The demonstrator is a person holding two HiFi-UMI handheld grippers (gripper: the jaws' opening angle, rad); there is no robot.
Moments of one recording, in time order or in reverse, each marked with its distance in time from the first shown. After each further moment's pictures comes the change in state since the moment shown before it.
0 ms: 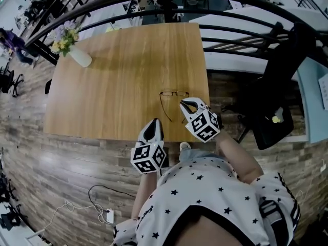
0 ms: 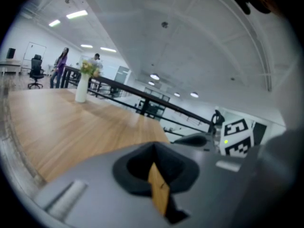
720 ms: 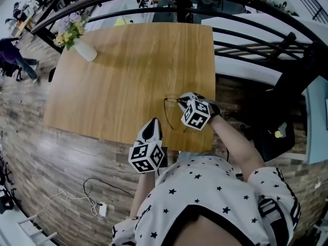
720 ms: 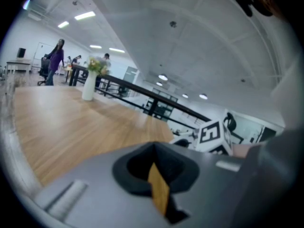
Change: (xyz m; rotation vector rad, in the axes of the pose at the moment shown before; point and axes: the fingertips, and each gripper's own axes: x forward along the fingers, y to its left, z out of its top) left arm 0.042 0.034 0.010 -0.062 -0.007 0.091; right arm 0.108 -0.018 -0.029 -0.281 0.213 0.251
